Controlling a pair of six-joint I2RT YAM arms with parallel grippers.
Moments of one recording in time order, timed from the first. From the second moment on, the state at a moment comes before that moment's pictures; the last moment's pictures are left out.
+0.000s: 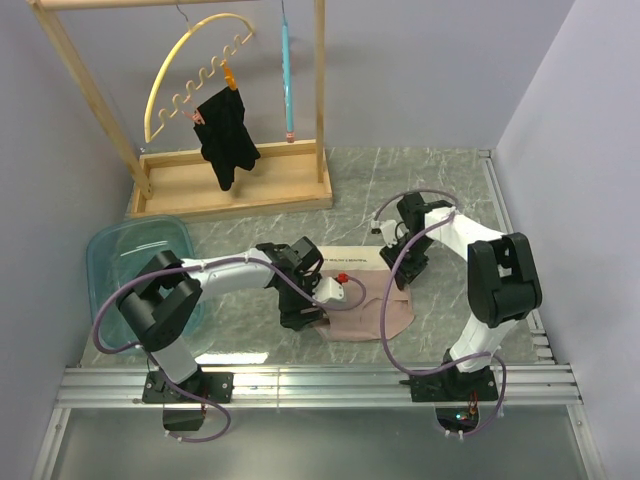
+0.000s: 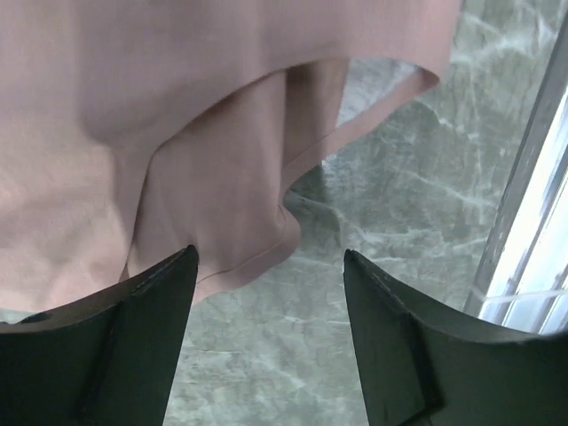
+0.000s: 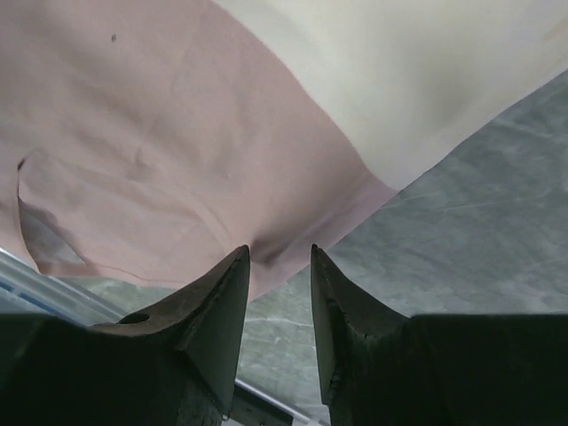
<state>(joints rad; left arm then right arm) -0.85 1.68 1.00 -0.64 0.35 0.62 0.25 1.73 1.11 -0.92 -0.26 -0.44</state>
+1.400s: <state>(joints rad) -0.33 1.41 1.27 -0.82 0.61 0.44 0.31 1.73 1.19 -0.79 -0.37 -0.30</state>
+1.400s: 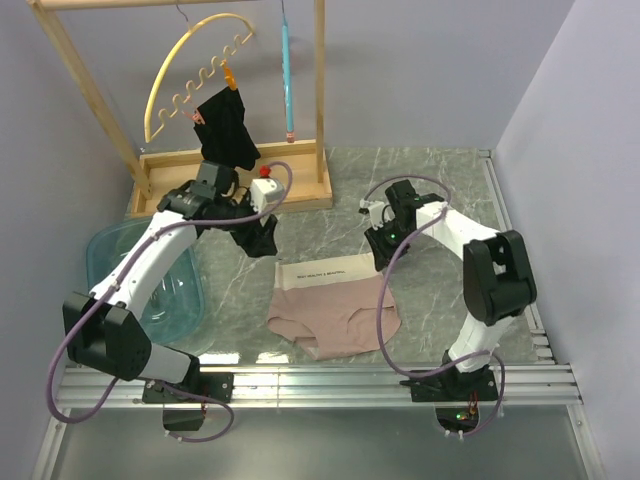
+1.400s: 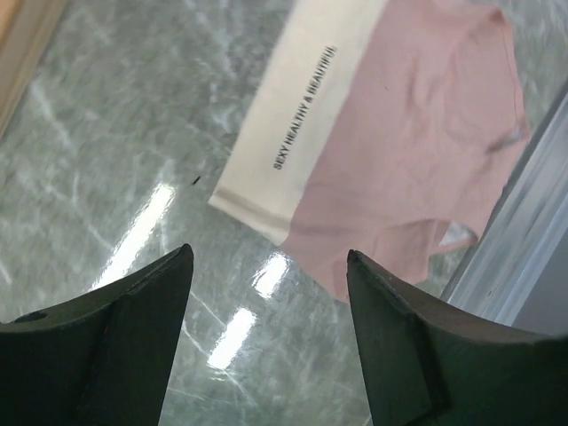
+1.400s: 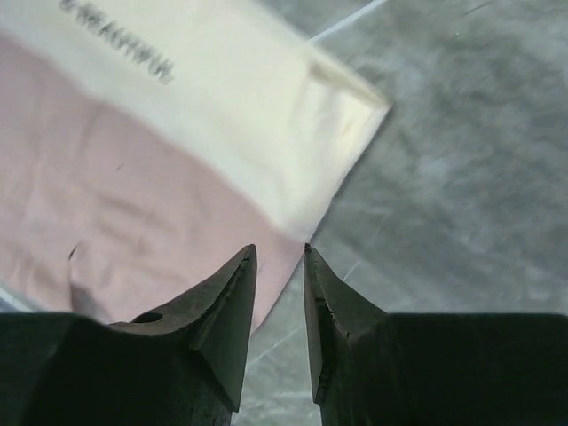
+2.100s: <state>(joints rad) -0.15 1.34 1.26 -0.73 0.62 0.17 0.31 1.67 1.01 -0.78 -0.28 -0.25</state>
